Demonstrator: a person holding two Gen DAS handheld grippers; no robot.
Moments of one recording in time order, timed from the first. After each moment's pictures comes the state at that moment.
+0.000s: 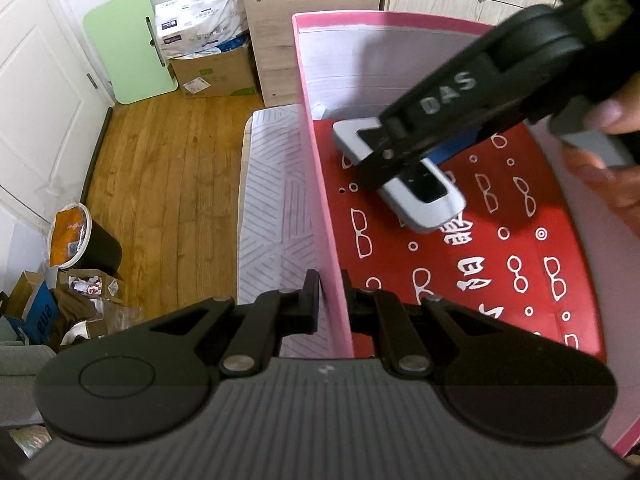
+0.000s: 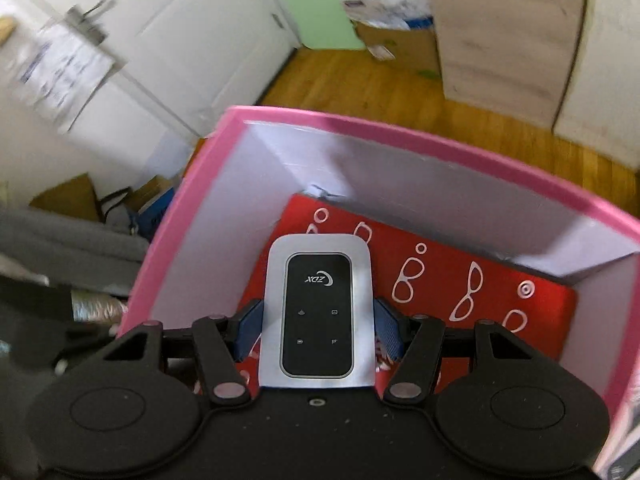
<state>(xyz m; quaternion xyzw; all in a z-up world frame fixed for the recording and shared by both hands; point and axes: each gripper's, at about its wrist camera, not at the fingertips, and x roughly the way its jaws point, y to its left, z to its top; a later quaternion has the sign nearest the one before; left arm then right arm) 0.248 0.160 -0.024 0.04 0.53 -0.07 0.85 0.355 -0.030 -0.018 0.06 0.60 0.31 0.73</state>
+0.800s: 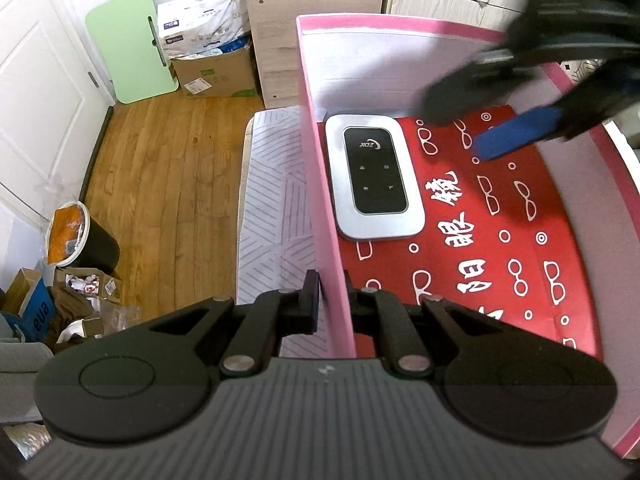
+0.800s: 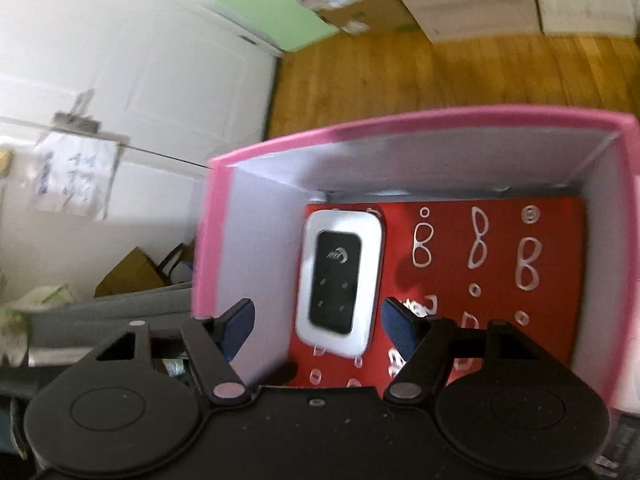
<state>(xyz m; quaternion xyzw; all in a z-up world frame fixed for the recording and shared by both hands) 0.247 0.161 -0.022 0.03 0.53 -0.06 0.85 0.341 -0.068 0.002 0.22 0.62 0.31 0.69</state>
